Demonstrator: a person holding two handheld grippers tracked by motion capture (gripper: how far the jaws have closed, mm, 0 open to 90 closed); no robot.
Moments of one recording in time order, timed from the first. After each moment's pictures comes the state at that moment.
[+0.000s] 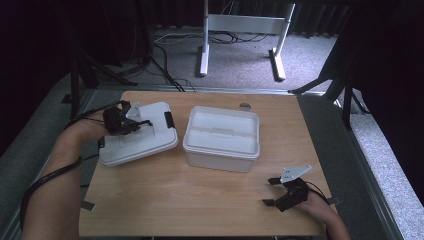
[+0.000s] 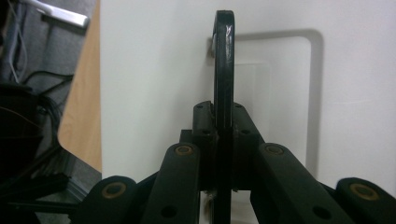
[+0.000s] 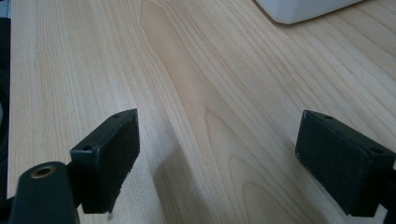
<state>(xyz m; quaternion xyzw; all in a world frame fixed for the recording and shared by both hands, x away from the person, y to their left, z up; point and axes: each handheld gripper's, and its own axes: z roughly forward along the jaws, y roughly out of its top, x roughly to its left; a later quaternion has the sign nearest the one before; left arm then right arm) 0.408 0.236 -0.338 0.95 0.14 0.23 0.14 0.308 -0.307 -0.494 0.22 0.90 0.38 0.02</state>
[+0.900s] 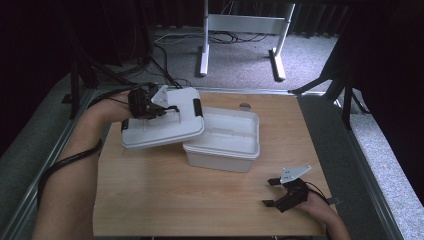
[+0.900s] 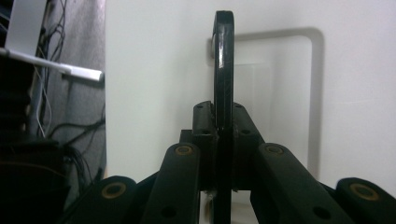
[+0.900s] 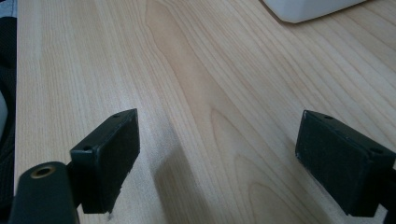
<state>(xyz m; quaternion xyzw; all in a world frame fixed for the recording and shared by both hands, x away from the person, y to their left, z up) 0.413 0.161 -0.278 0.95 0.06 0.26 0.17 0.307 -0.307 -0.494 0.22 0.90 0.38 0.02</state>
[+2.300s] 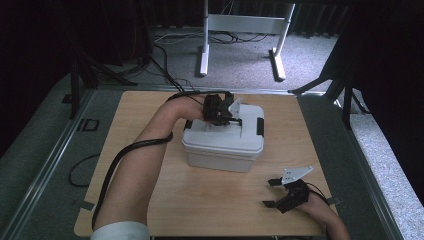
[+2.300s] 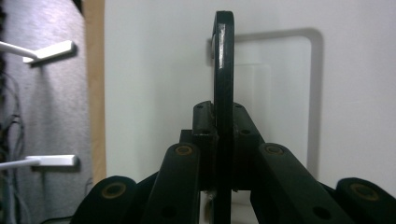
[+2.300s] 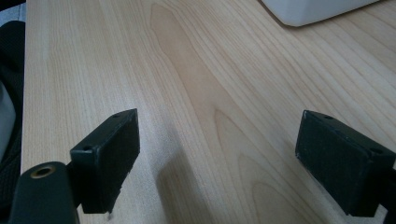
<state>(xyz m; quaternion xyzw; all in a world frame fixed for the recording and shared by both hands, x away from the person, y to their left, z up) 0.432 -0.017 -0.297 0.96 -0.10 0.20 0.18 0.305 -0.309 -0.495 0.21 0.89 0.39 0.02</state>
